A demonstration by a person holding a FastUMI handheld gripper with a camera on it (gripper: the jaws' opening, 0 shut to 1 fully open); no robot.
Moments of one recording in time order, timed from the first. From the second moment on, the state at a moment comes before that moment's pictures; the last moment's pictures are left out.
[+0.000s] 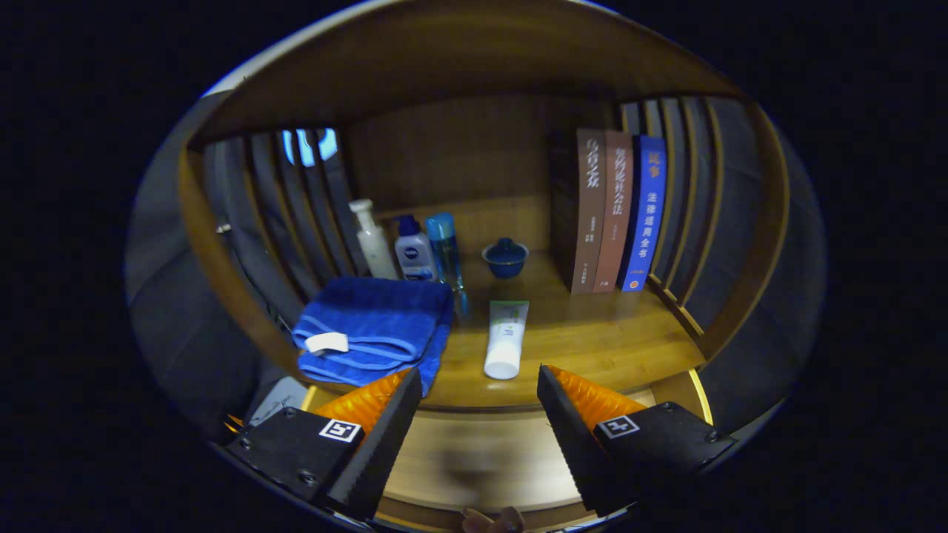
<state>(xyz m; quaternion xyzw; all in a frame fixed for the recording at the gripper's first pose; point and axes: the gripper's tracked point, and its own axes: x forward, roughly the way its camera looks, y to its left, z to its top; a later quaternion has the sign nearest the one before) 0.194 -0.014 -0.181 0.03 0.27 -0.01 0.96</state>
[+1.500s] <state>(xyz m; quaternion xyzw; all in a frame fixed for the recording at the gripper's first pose) 0.017 -0.032 -0.312 0.03 0.21 -0.05 0.98</state>
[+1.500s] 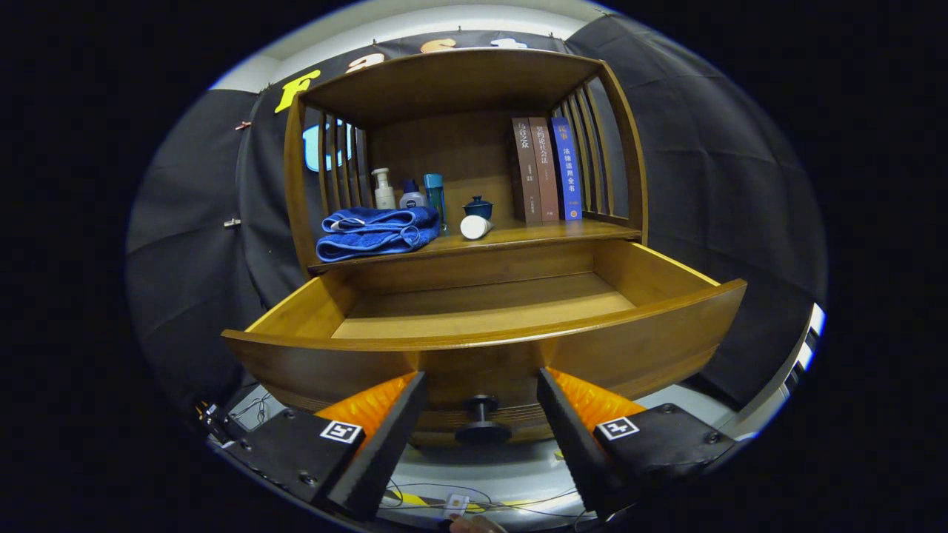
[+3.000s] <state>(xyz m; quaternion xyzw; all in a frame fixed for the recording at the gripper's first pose) 0.199 -0.046 -0.328 0.03 0.22 -0.05 0.97</state>
